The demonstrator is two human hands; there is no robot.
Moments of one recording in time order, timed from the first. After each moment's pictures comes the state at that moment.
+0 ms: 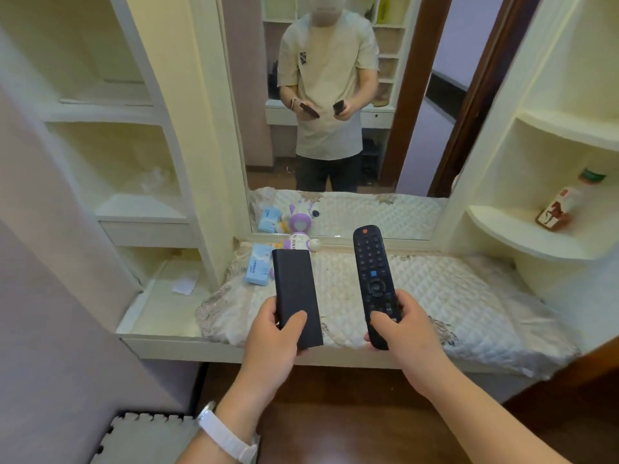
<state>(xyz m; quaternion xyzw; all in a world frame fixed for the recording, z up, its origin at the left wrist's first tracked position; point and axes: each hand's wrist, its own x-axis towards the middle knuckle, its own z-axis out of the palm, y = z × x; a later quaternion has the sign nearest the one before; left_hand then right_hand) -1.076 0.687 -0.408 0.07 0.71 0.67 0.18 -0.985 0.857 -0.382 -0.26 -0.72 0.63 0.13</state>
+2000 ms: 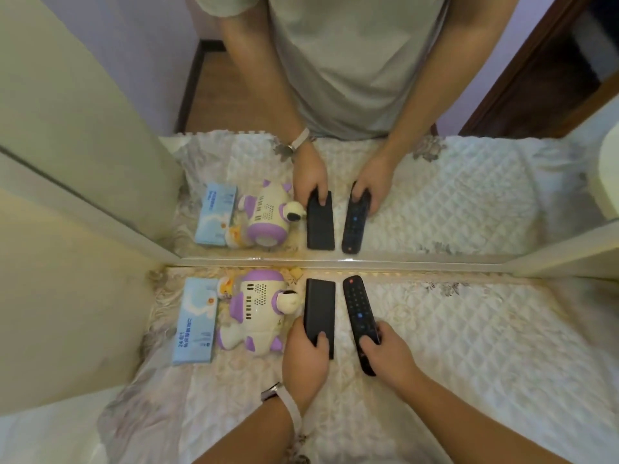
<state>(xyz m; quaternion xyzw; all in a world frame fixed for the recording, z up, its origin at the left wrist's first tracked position) -1.343 0.953 -0.648 -0.03 0.87 0.43 0.26 -1.274 1.093 -0.631 -0.42 -0.74 0.49 -0.17</state>
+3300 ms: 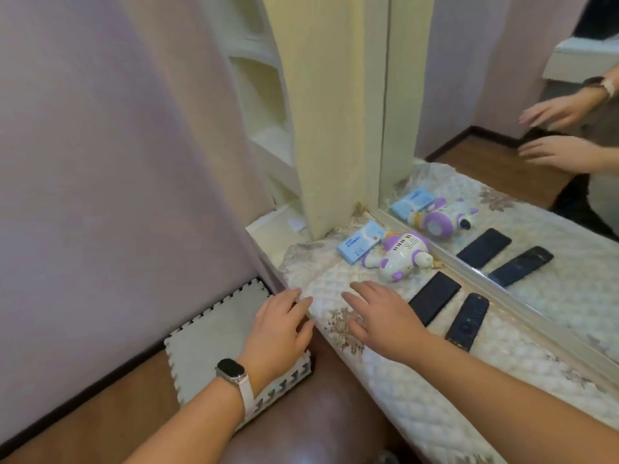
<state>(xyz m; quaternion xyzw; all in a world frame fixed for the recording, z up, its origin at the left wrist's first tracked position) -1.096 0.792 -0.490 -0.03 0.99 0.09 -0.07 -1.209 0.994 -0.509 0.44 -0.89 0.13 0.00</state>
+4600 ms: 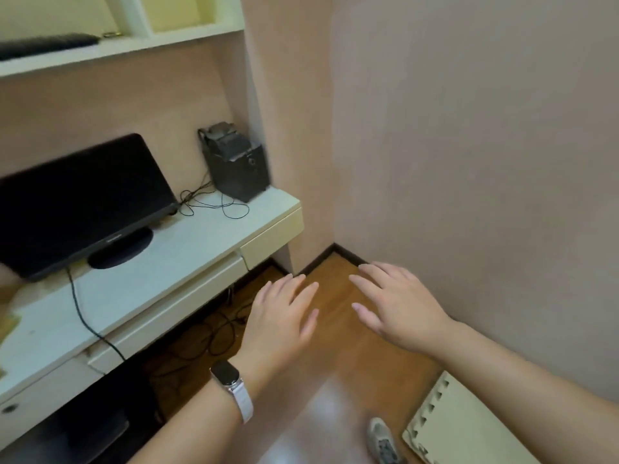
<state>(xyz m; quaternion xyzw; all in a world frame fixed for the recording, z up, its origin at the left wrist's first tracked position) -0.425 0.470 -0.442 -0.68 0.72 -0.04 -0.16 -0.645 0.386 -0.435 0.91 -0.38 0.14 0.05</state>
